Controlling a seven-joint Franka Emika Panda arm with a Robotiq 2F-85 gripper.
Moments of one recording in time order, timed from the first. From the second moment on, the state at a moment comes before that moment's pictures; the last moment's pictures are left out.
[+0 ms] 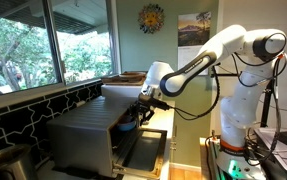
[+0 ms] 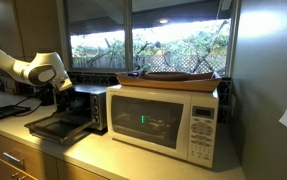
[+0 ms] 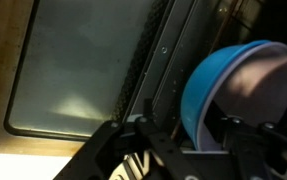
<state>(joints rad) 0.07 -0.38 0.28 -2.56 0.26 2.64 1.19</state>
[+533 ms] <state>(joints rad) 0.11 -0.44 0.28 -2.65 0.24 2.86 0.99</state>
